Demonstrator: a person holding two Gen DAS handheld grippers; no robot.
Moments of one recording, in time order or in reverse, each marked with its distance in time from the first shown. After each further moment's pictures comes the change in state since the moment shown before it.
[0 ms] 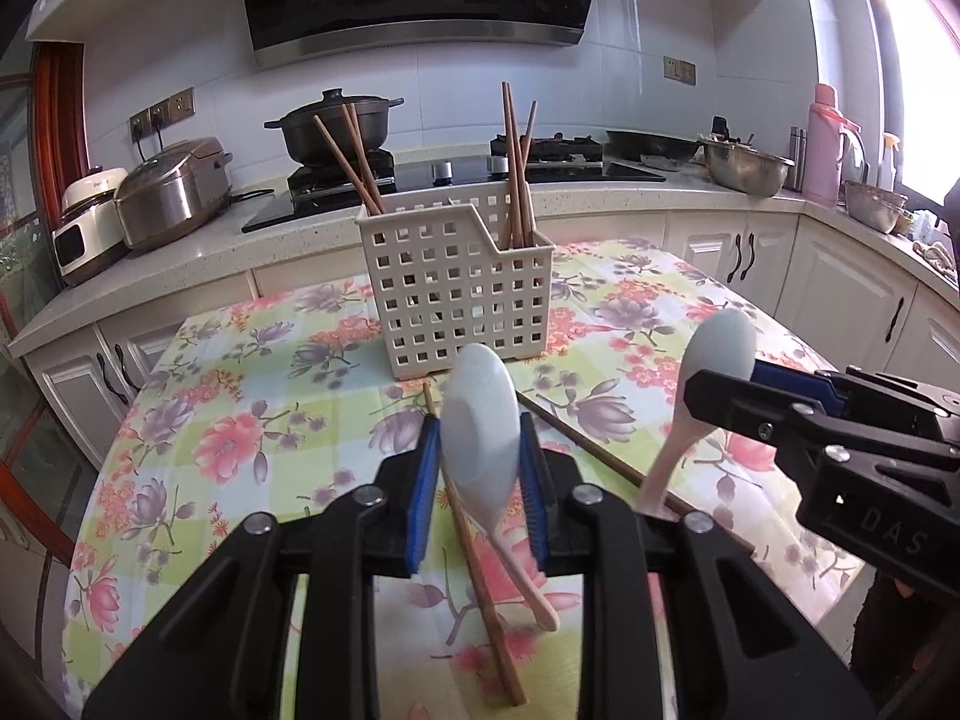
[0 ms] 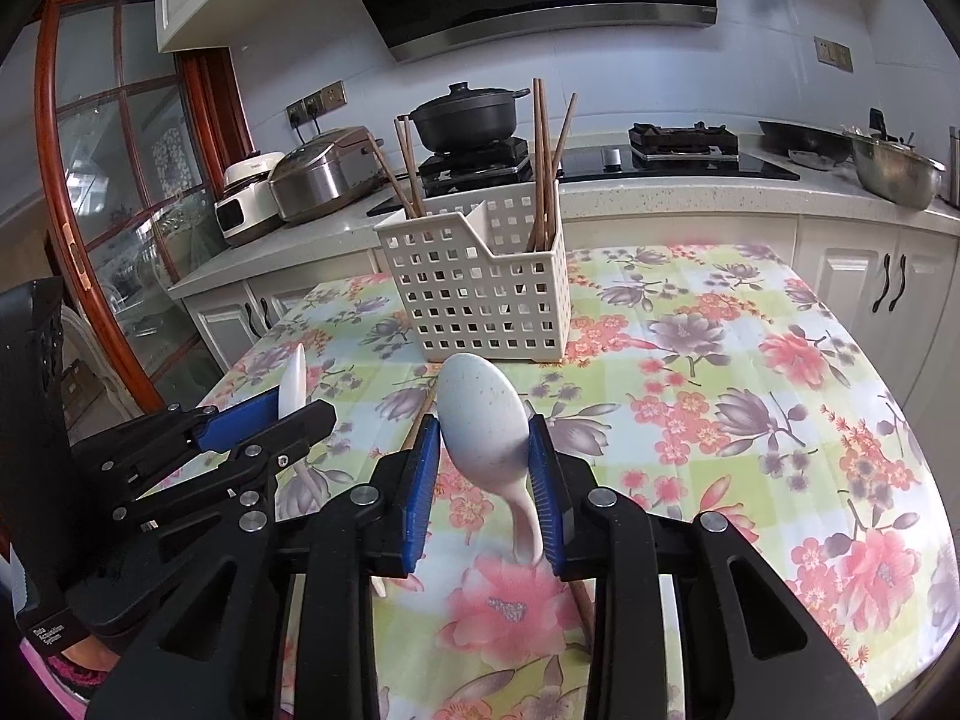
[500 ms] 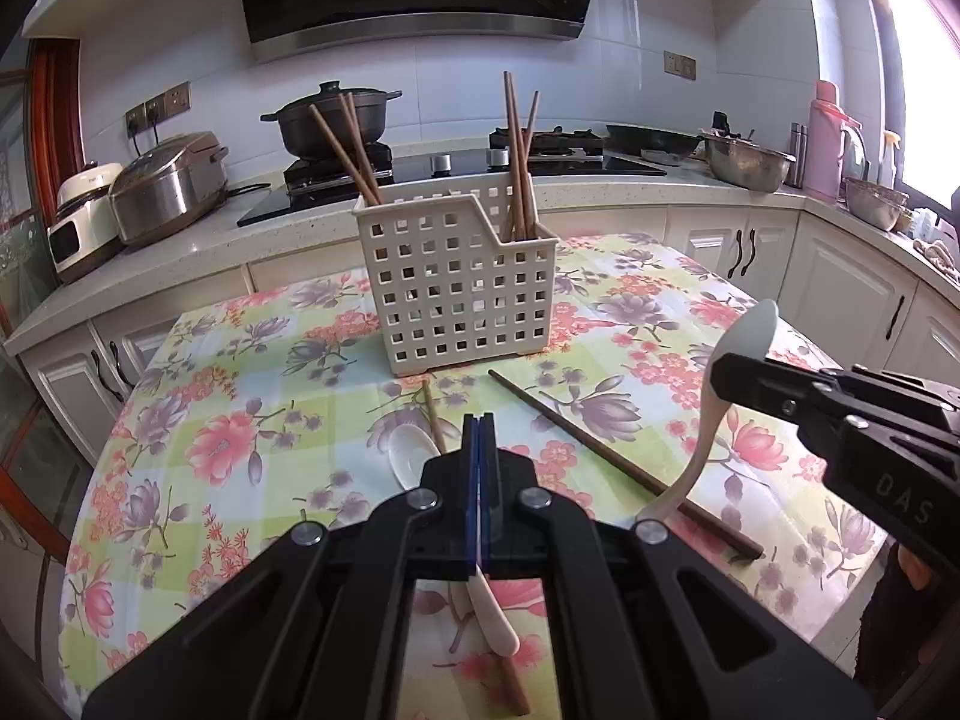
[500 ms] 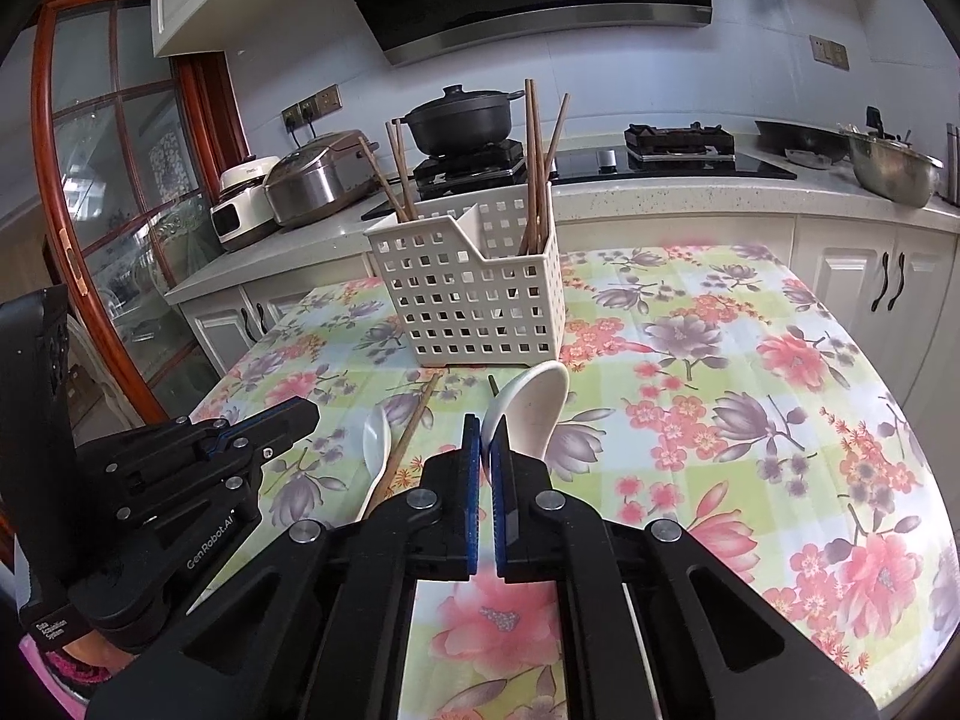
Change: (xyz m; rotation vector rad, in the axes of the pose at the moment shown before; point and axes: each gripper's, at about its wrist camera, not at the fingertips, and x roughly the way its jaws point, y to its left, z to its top) left arm 0.011 0.004 -0.001 -0.007 0.017 -0.010; right arm 0.002 -0.003 0.000 0.003 -0.013 -0.005
